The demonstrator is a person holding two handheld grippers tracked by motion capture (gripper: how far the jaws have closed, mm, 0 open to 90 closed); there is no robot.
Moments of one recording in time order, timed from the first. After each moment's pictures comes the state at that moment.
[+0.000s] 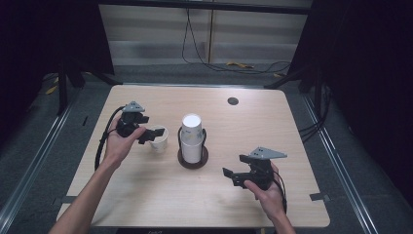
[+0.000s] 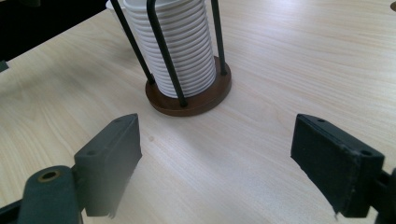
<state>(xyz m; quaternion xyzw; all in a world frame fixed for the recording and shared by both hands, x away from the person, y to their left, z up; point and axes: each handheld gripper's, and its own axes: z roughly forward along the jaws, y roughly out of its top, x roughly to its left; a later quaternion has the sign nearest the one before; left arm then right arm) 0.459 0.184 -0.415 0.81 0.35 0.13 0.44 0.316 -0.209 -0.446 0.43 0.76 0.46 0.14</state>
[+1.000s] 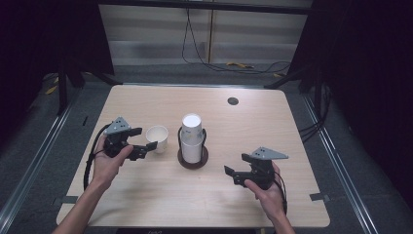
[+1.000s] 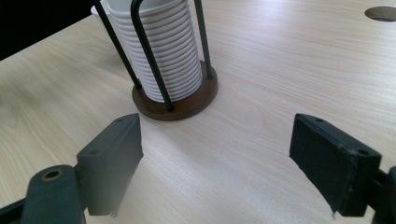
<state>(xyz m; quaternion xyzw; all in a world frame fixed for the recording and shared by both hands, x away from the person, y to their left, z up) 0.398 0.207 -0.424 0.78 0.33 0.14 0.50 0.315 -0.211 -0.446 0.44 0.76 0.46 0.17</state>
